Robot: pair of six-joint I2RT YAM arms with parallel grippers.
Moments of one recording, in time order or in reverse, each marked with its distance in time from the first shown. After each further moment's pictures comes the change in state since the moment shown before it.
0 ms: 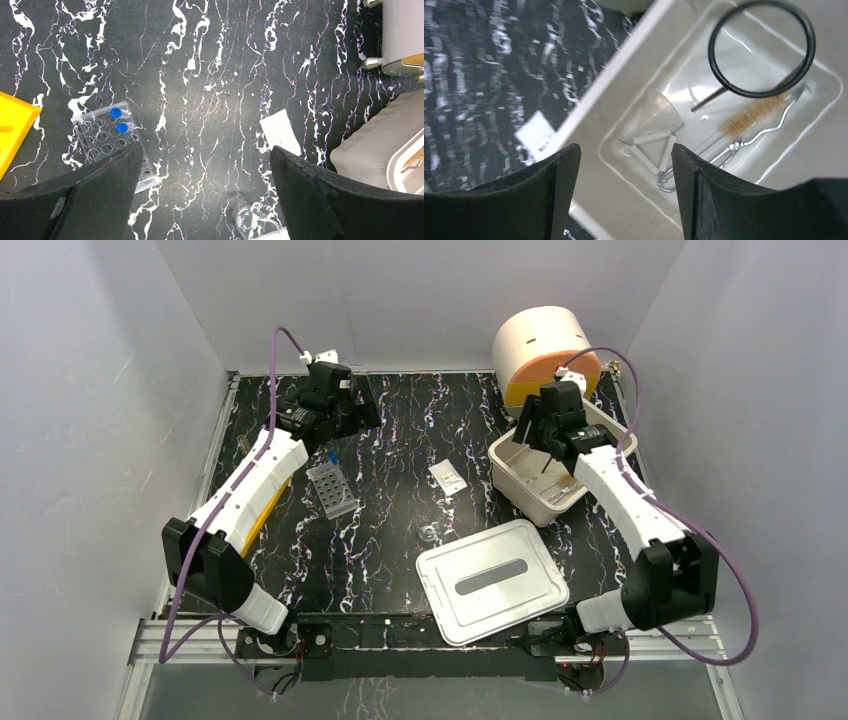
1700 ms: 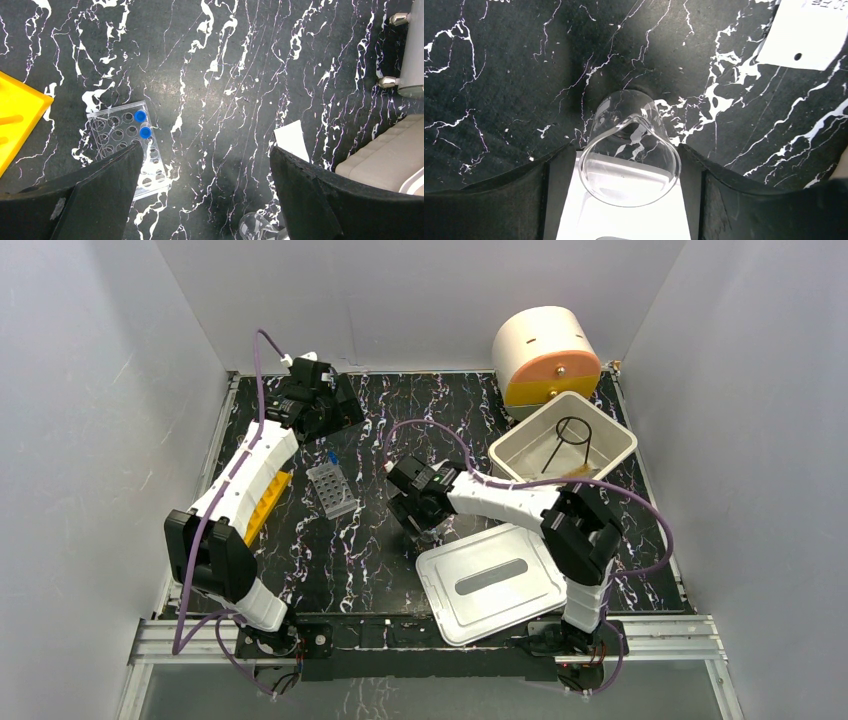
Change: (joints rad) left arm 0.125 0.044 0.008 -0.026 0.081 -0.029; right arm 0.700 0.402 0.176 -0.204 -0.091 -0.187
